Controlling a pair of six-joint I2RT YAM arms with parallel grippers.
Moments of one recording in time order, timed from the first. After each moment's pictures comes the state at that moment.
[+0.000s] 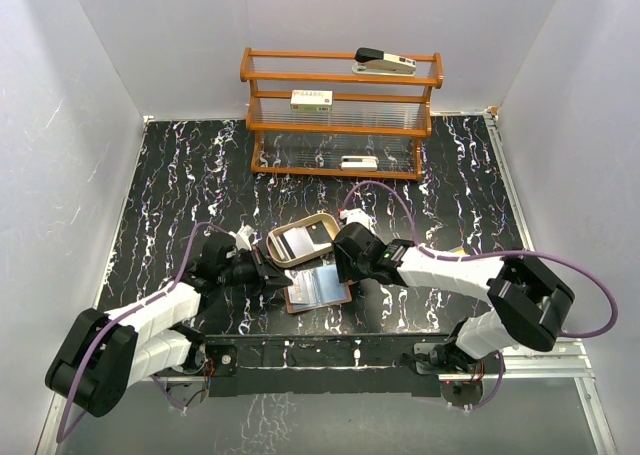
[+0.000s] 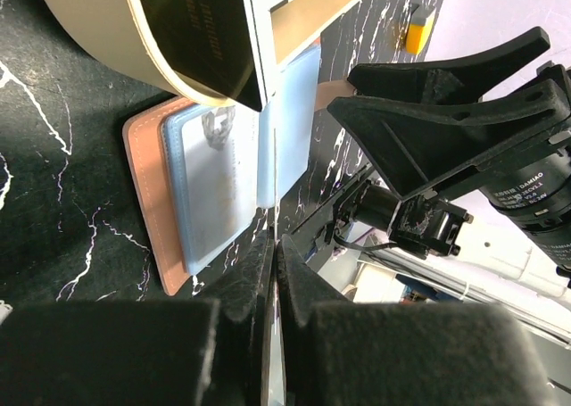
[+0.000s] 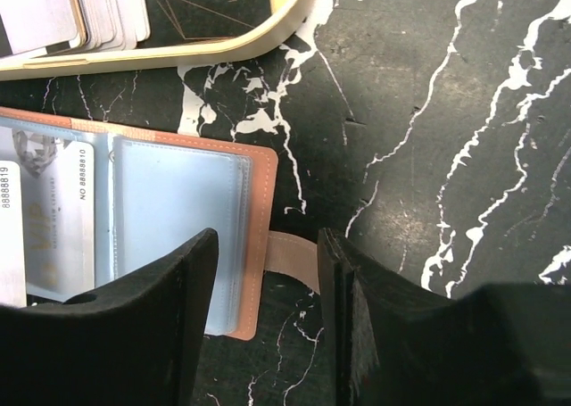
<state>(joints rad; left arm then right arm) -0.46 1.07 0.25 0.15 0.59 -1.07 0.91 1.42 0.75 -0.29 0.24 0.56</state>
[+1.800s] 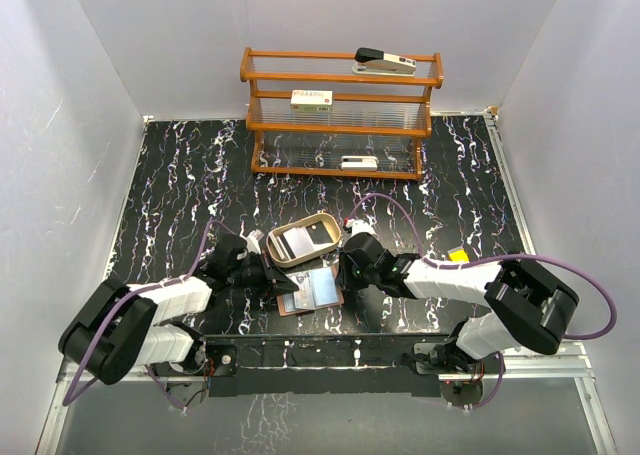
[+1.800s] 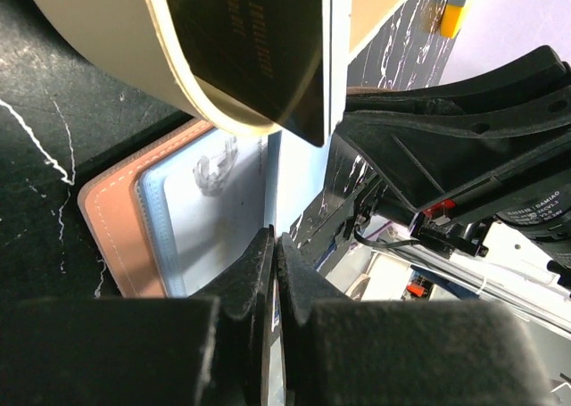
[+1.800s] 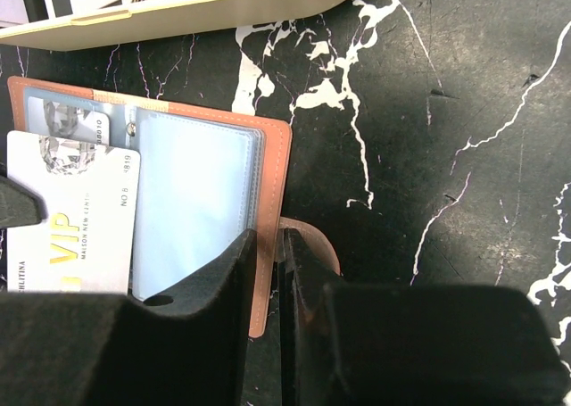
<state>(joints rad) -0.52 1.25 0.24 0.28 0.58 -1.08 0.90 1.40 0.58 -0.01 0.07 0.65</state>
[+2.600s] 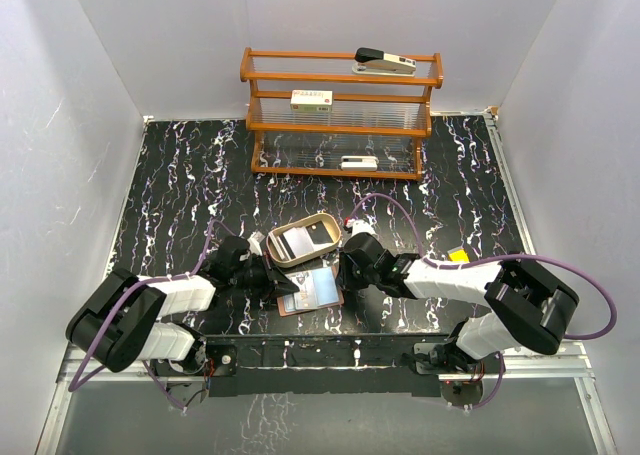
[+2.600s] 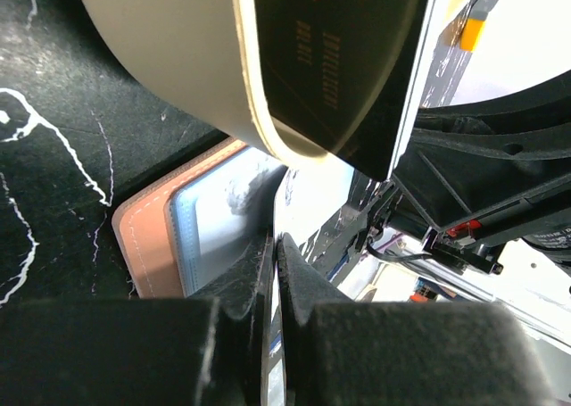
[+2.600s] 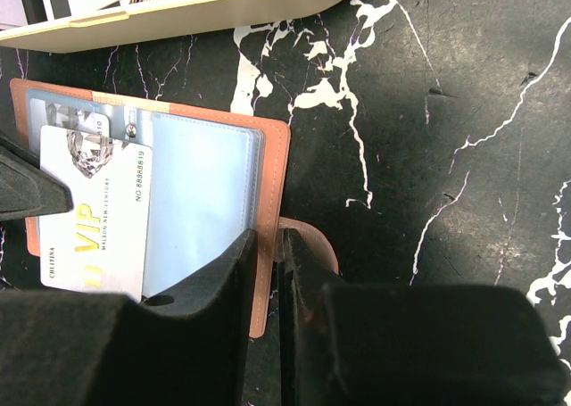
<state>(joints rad) -0.53 1.33 0.24 0.34 0.53 -1.07 0.90 1.40 0.58 -0.01 0.08 0.66</state>
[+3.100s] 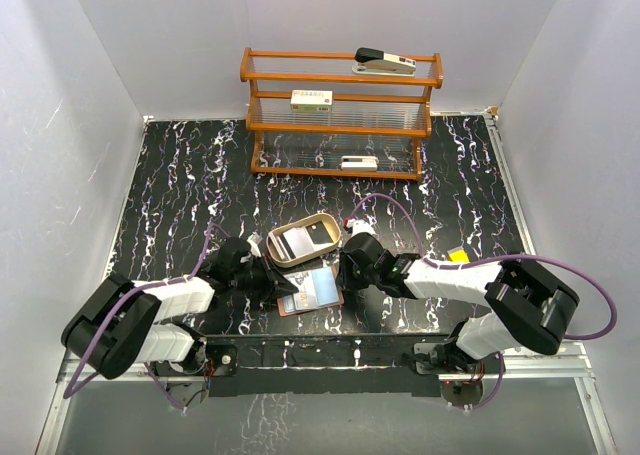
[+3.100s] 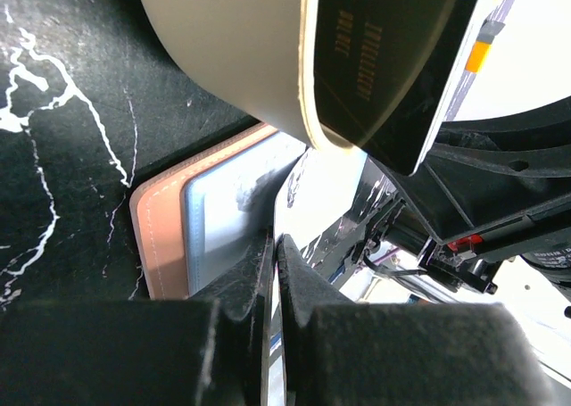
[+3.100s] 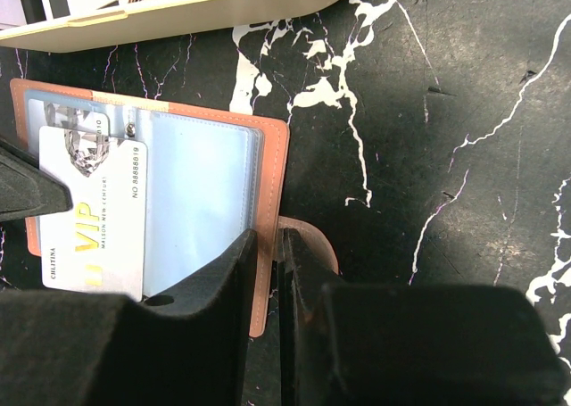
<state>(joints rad) -0.55 1.29 0.24 0.28 0.48 -1.13 0.90 1.40 0.58 -0.02 0.08 0.66</state>
